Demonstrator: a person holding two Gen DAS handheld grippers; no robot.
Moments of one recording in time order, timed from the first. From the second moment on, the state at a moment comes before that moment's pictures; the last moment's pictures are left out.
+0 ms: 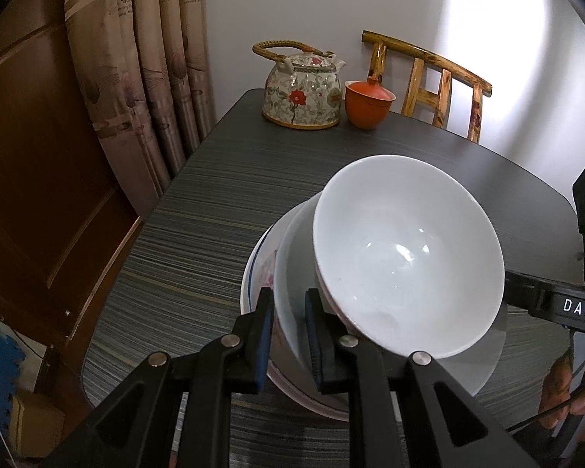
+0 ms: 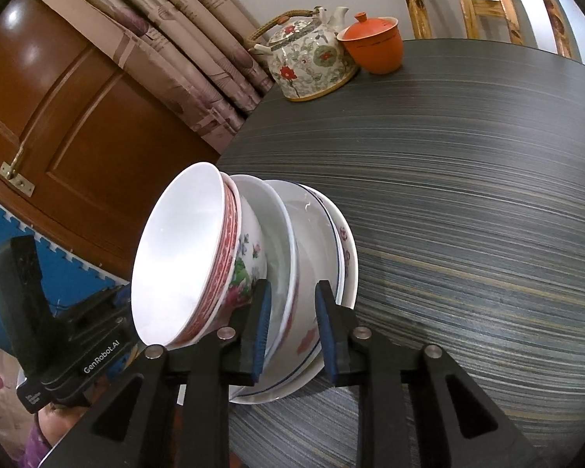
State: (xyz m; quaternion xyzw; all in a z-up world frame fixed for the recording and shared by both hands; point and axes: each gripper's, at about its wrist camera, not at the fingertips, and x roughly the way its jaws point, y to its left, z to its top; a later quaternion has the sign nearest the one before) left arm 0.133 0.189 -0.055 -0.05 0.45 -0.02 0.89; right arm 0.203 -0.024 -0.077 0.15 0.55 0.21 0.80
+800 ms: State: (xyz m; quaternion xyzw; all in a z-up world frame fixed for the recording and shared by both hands) left arm 0.112 0.187 -0.025 -0.02 0.42 0.01 0.91; right arm 0.181 -0.036 -0.060 0.15 0.52 0.20 0.82
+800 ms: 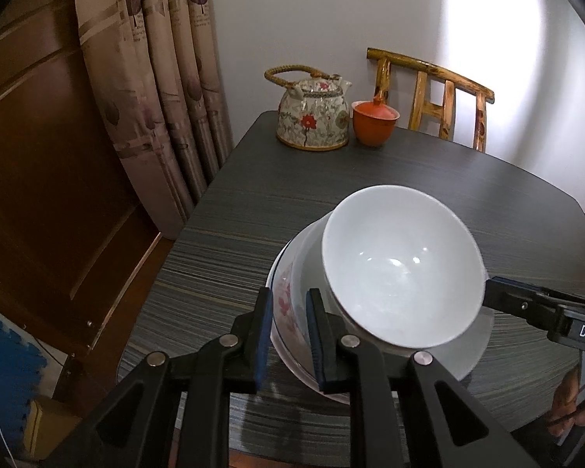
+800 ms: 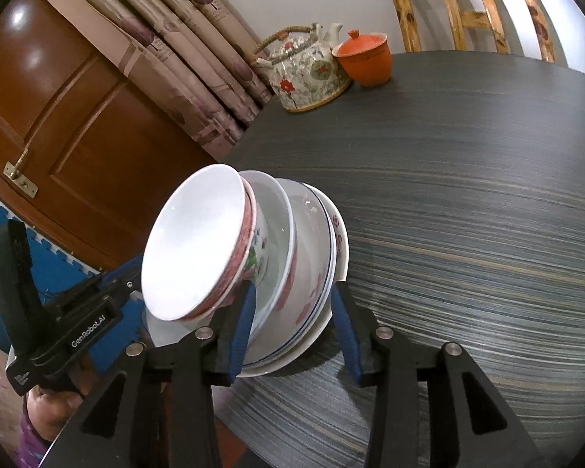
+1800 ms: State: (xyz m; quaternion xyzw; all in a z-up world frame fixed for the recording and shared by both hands) left arm 0.054 0.143 0.011 0.02 0.36 0.00 0.93; right arm 0.086 -0.024 0.017 0.09 0.36 0.11 0.92
